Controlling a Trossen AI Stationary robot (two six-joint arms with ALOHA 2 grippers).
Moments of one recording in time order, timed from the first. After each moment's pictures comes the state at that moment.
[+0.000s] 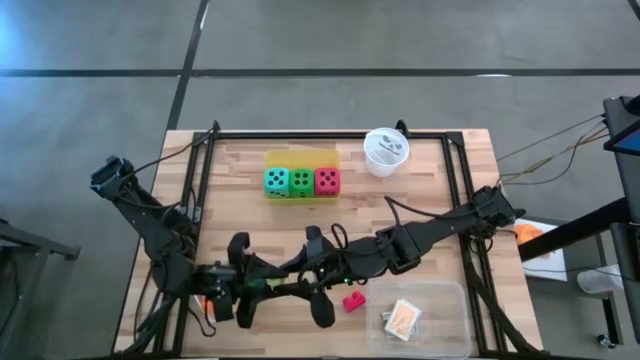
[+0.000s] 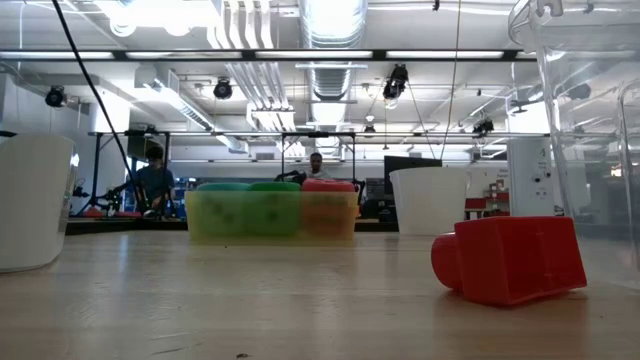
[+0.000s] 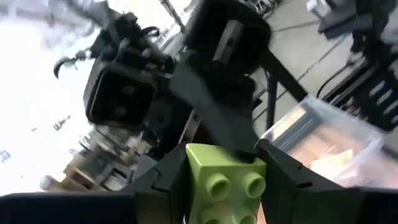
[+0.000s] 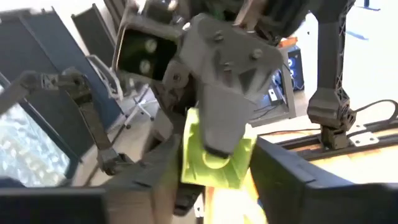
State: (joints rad) left arm -0.78 1.35 1.16 0.24 -0.74 0.85; right arm 0.43 1.92 1.95 -0.16 0.26 0.45
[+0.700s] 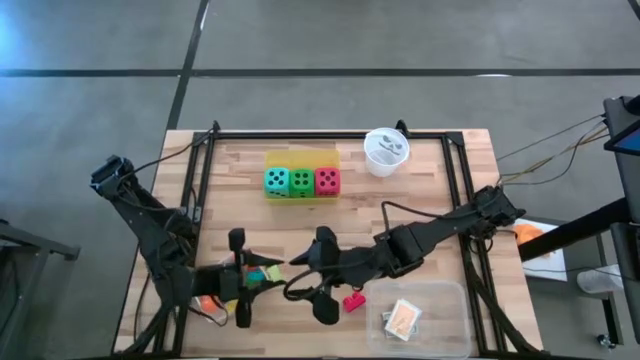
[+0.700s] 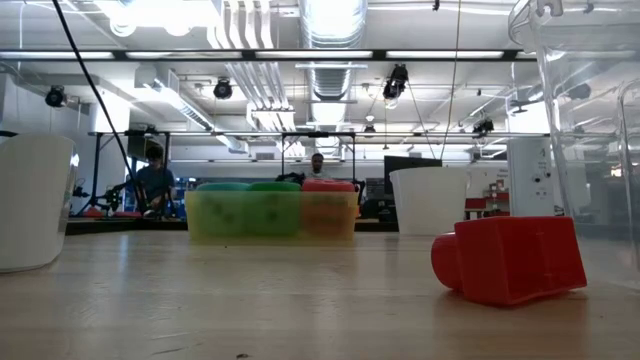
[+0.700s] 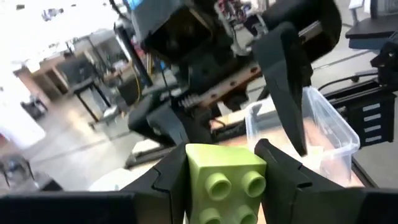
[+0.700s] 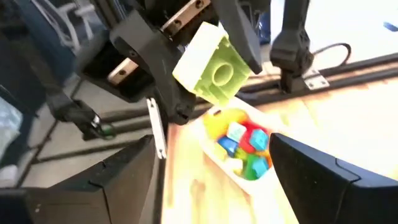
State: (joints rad) left arm -0.81 1.34 1.17 -0.01 -0.94 0.25; right arm 0.43 1.90 1.94 -0.43 0.31 0.47
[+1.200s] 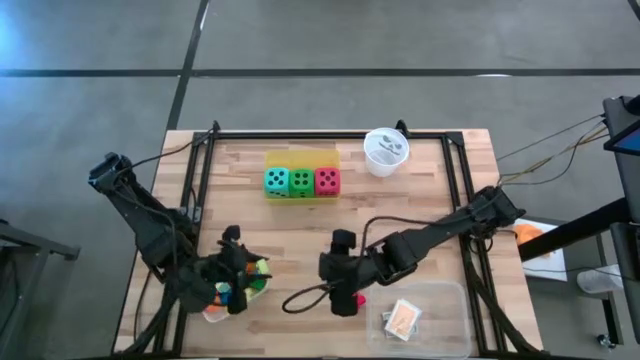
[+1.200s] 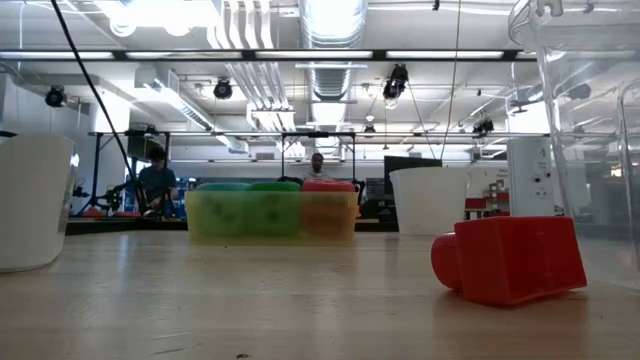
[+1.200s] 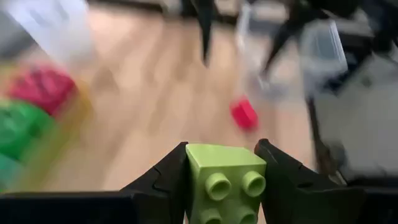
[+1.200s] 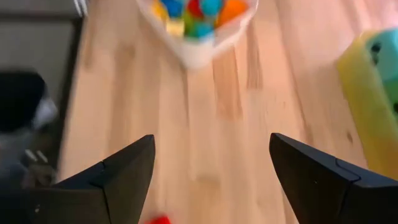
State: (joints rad) left arm -0.81 1.29 1.17 -0.71 -0.76 -0.74; right arm 0.45 1.90 1.80 -0.80 0.31 0.40
